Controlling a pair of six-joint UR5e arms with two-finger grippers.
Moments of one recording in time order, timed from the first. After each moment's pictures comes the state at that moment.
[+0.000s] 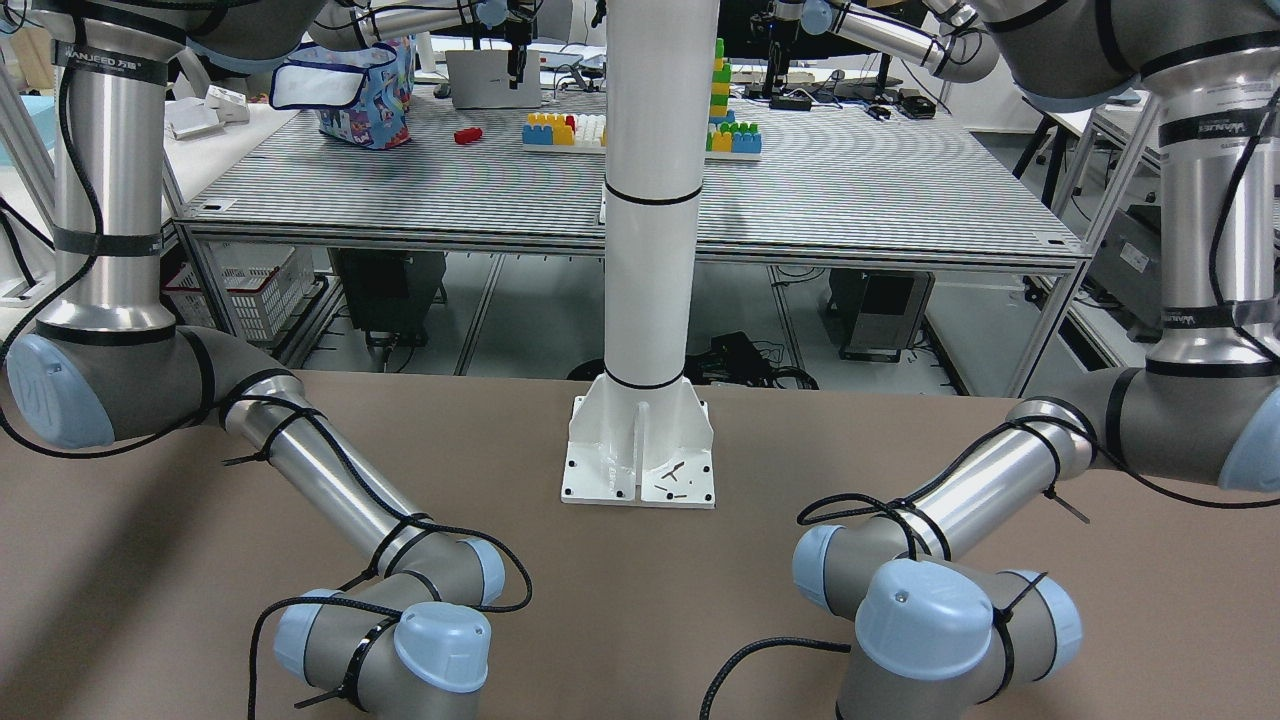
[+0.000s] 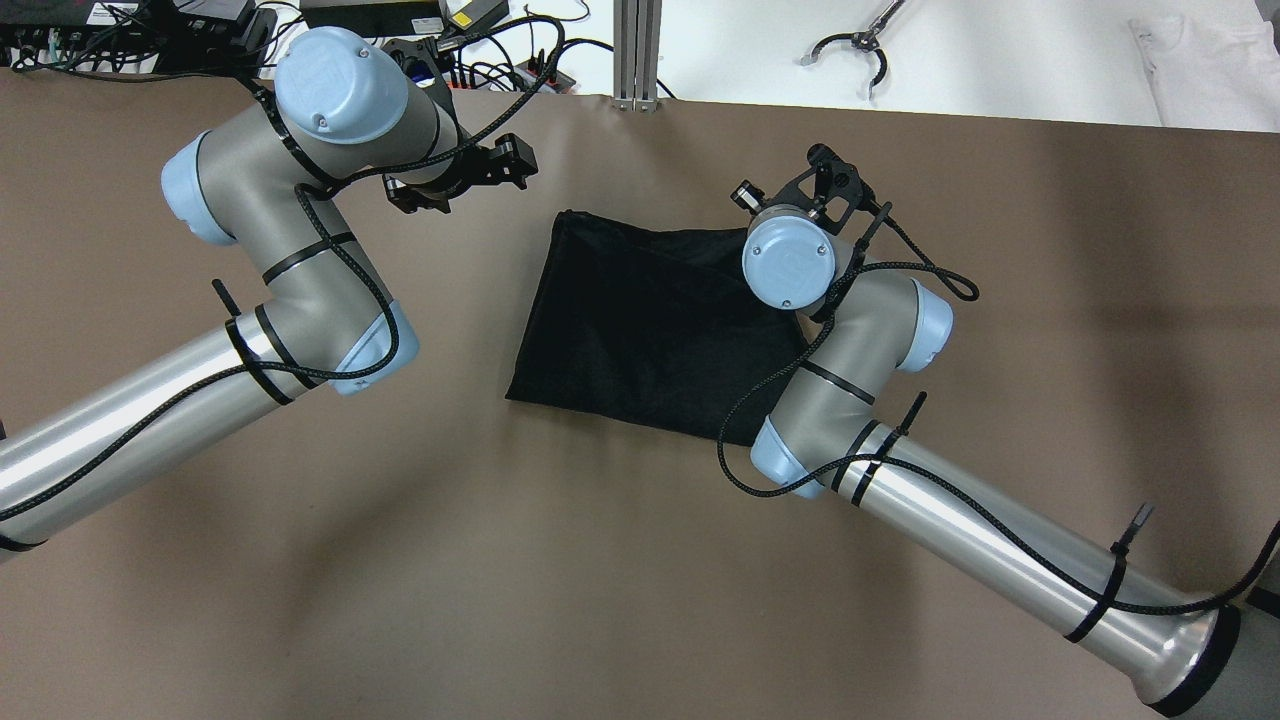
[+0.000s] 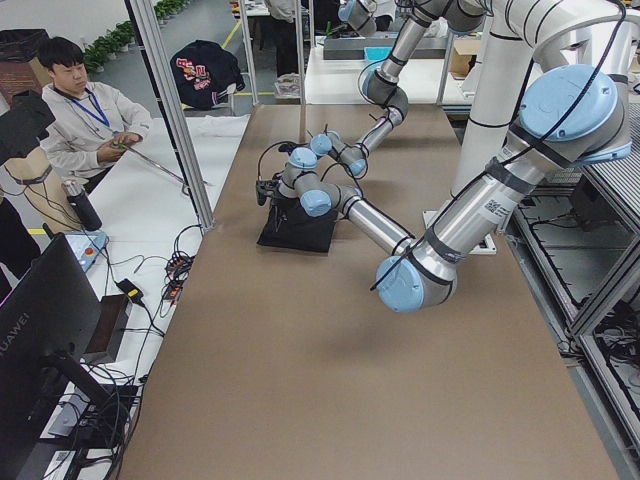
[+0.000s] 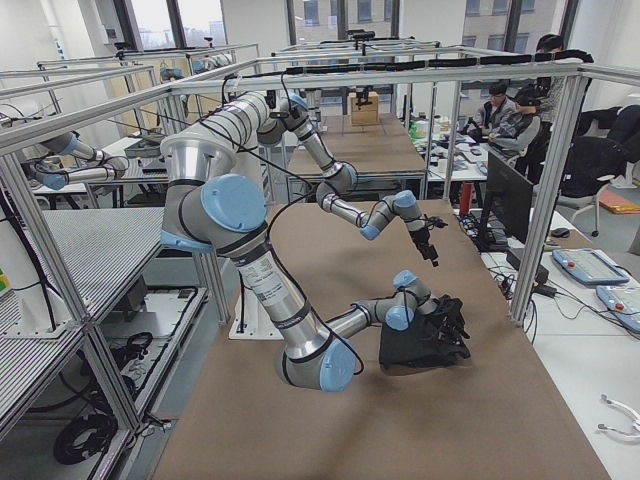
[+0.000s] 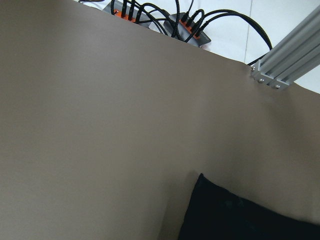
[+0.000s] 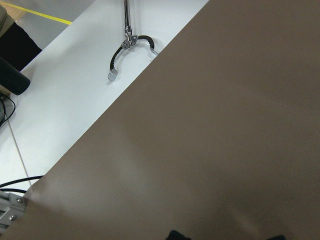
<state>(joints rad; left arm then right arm) -0.86 -2.37 -1.40 -1.93 -1.82 -1.36 0.72 -0.78 1.19 -1.08 1.28 1.79</state>
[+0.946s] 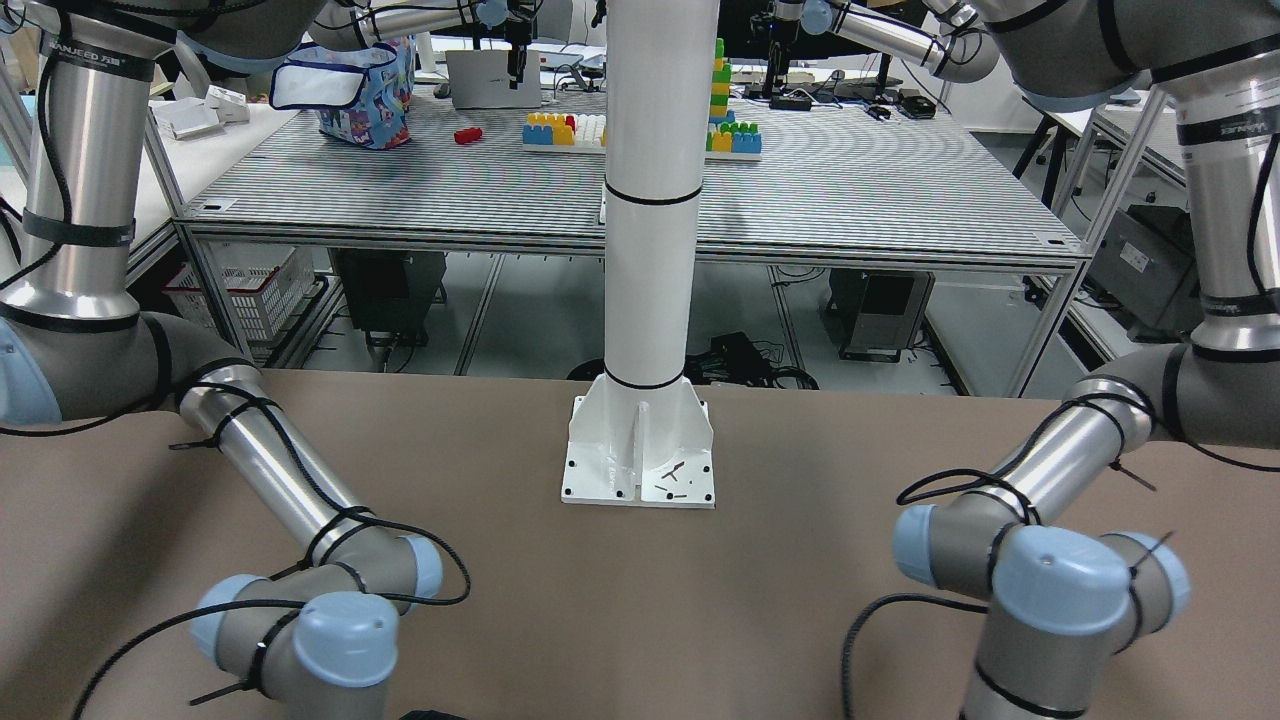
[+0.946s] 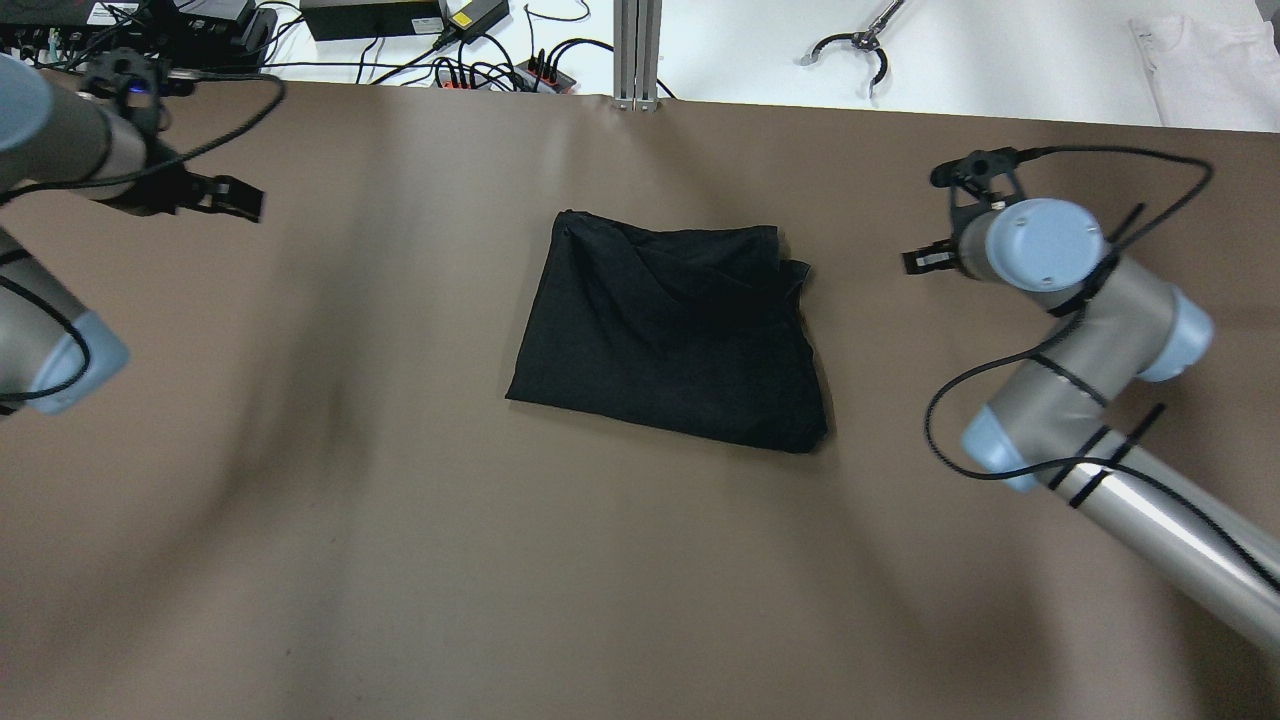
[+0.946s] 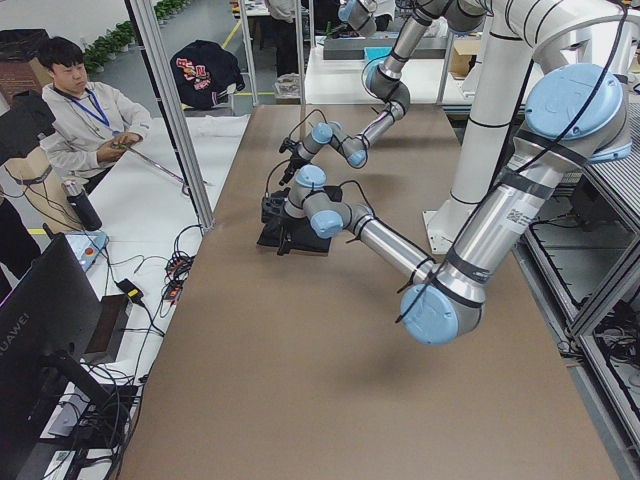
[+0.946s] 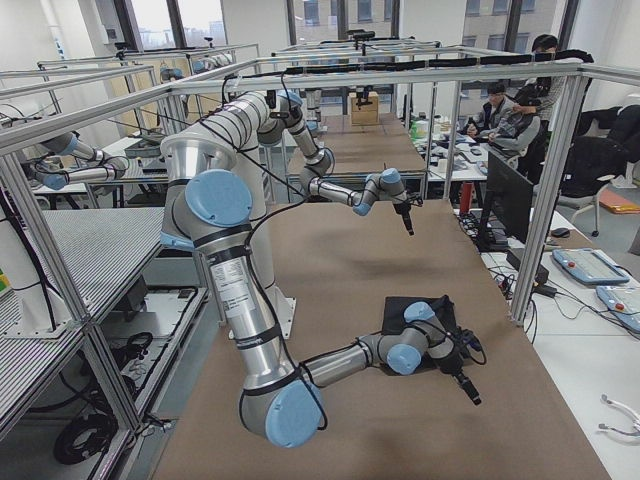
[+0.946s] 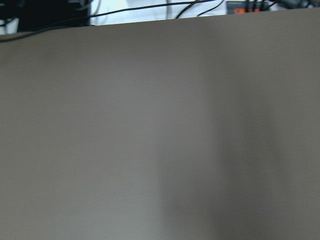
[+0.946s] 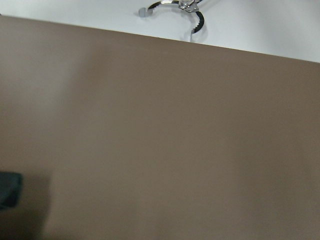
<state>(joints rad) -1.07 -1.93 -1.67 -1.92 -1.93 -0.80 0.91 -1.13 1.43 -1.09 1.56 0.69</state>
